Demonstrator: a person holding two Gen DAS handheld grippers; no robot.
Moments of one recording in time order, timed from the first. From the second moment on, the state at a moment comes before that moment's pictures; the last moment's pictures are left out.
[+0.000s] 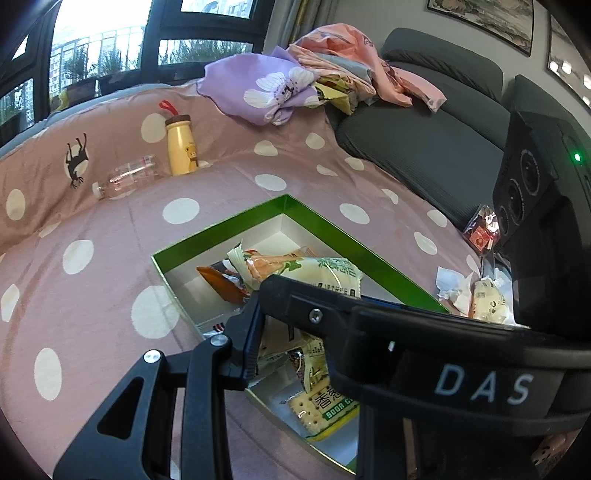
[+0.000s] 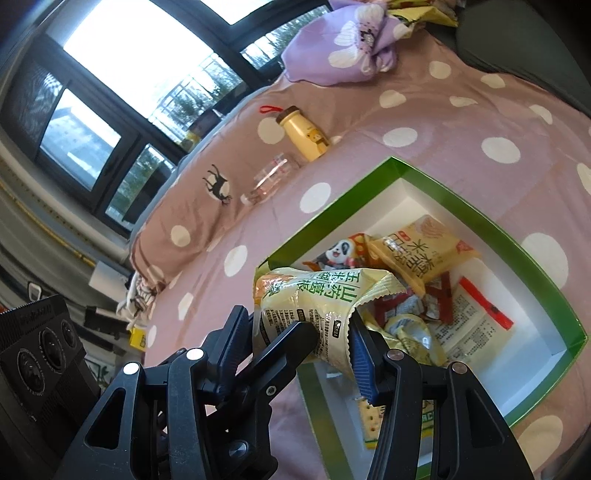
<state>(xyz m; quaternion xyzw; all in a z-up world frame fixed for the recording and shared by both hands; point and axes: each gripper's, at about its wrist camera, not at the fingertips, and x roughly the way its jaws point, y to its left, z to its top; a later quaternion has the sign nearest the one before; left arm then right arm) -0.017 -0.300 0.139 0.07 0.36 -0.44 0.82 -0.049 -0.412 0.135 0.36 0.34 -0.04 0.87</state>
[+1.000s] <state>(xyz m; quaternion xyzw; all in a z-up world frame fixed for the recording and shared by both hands) 0.000 -0.318 0.103 0.05 0.43 -0.45 0.78 -0.039 -0.431 0.104 0.38 0.39 -0.08 0.84</state>
